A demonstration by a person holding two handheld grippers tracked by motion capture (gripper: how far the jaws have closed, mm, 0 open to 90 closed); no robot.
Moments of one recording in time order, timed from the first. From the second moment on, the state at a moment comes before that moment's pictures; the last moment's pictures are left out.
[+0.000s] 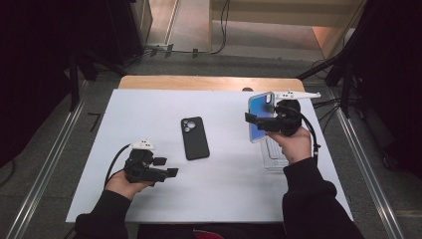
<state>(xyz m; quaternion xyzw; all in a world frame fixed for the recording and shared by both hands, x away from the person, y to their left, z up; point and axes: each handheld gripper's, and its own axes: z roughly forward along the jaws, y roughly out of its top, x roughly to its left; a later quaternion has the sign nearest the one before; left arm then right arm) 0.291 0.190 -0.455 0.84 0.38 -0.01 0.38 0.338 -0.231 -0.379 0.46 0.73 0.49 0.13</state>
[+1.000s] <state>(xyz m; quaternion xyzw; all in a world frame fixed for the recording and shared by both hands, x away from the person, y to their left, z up) 0.286 0.200 -0.455 0.83 0.40 0.00 0.39 0.368 -0.285 -0.395 0.53 0.68 0.46 0.19</state>
